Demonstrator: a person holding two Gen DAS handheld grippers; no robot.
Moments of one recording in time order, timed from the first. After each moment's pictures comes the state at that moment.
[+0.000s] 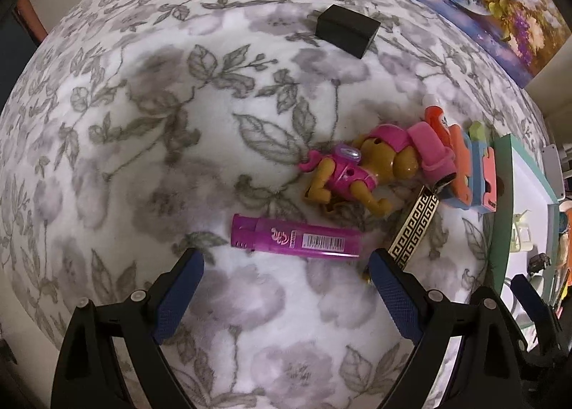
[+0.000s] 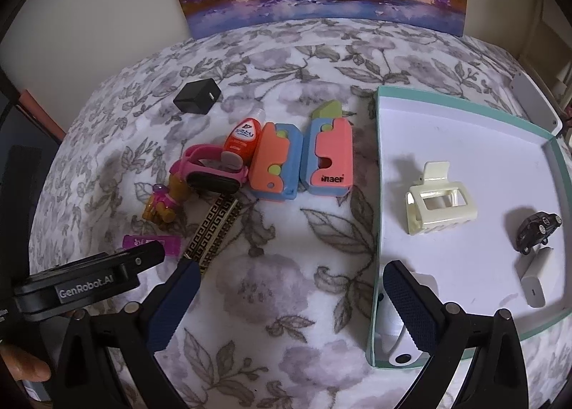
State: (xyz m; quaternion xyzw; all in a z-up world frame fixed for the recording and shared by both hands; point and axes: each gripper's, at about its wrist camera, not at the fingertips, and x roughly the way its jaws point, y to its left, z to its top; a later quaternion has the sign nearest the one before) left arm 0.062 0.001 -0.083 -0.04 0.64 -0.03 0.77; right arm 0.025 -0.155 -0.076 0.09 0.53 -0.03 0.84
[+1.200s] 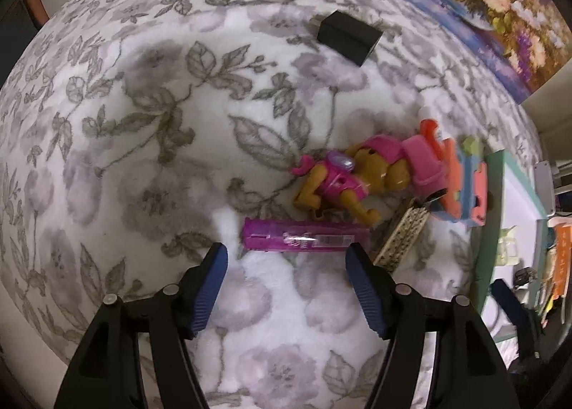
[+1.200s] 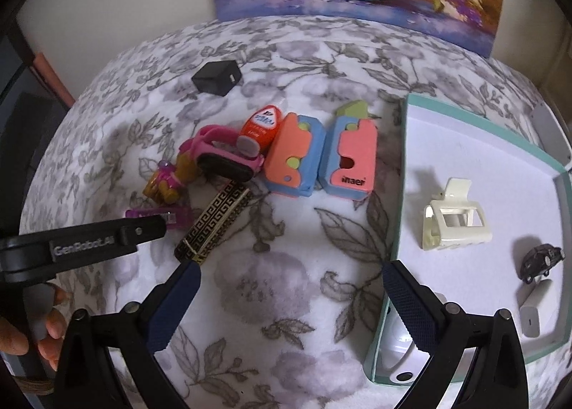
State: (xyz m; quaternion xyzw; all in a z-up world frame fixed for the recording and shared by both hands) left arm 0.072 0.006 -0.084 -0.09 0.64 -0.04 0.76; right arm 0.029 -0.144 -0.085 0.04 0.54 0.00 0.84
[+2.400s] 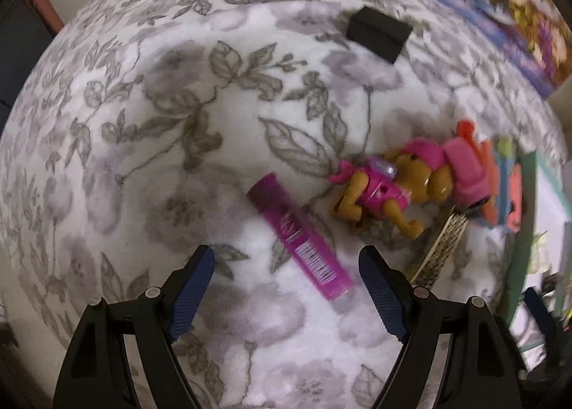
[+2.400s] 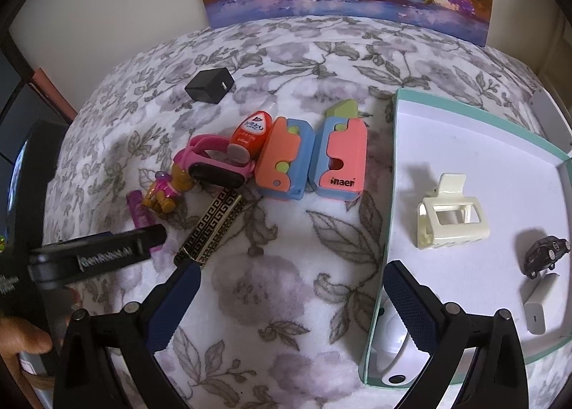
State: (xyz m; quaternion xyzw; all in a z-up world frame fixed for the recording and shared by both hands) left arm 0.079 0.009 -0.095 -0.05 0.64 0.01 0.77; right arm 0.030 -0.155 -0.083 0.07 0.54 0.01 0.84
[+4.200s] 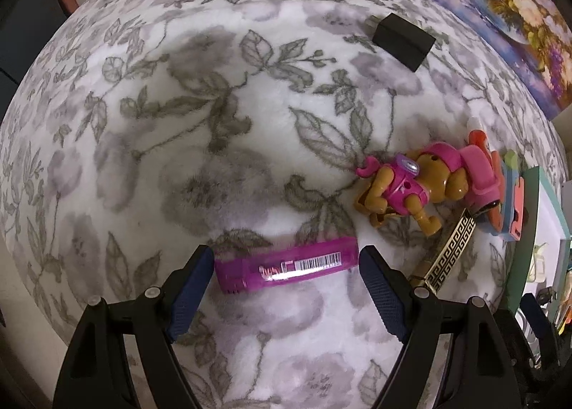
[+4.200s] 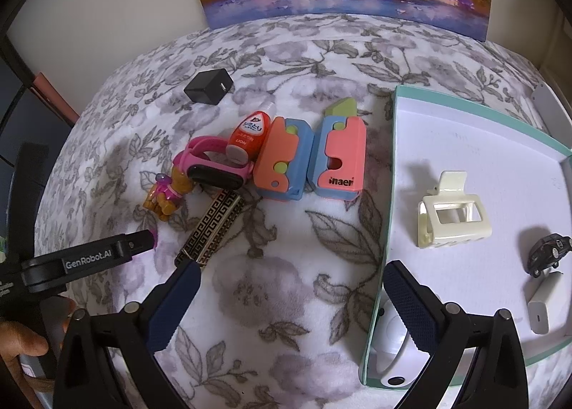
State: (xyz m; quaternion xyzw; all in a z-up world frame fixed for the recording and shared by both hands) left arm 0.089 0.036 -0.107 -0.07 0.64 0.03 0.77; right arm 0.031 -0.159 -0.084 0.08 0.54 0.01 0.84
